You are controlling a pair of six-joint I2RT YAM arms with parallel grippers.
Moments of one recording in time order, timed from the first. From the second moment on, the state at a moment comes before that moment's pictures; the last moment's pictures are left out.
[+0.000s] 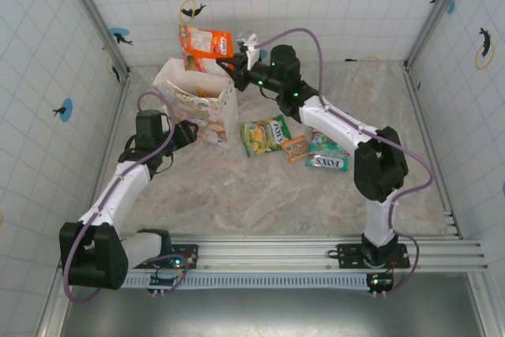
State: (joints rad) left arm -0.11 1.15 0.74 -0.26 0.28 -0.50; right arm 0.68 1.95 1.68 0.34 -0.47 0.14
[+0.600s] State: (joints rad) left arm -0.10 1.17 0.74 -0.26 0.30 -0.50; right arm 0.70 2.21 1.96 0.30 -0.51 0.18
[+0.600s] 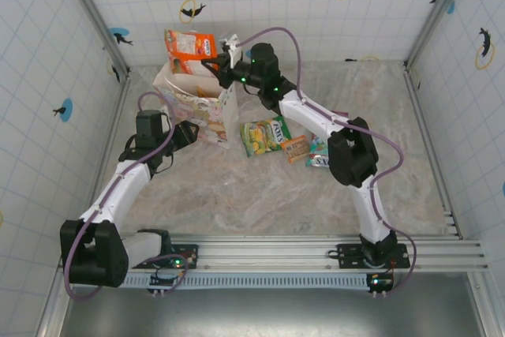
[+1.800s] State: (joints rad) left arm -0.14 1.08 0.56 -0.15 0.54 -0.52; right arm 0.72 1.43 1.02 0.22 -0.29 0.17
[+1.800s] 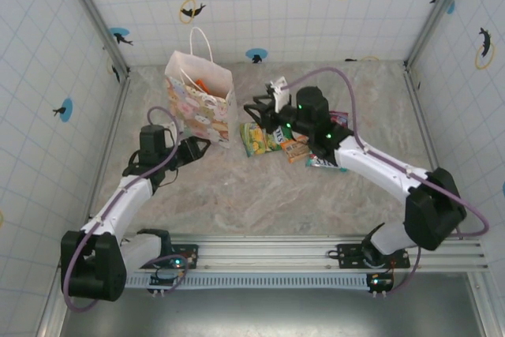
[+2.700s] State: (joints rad) left arm -0.68 1.43 0.75 0.00 0.47 -0.57; right arm -0.05 1.07 0.52 -0.05 -0.68 0.35
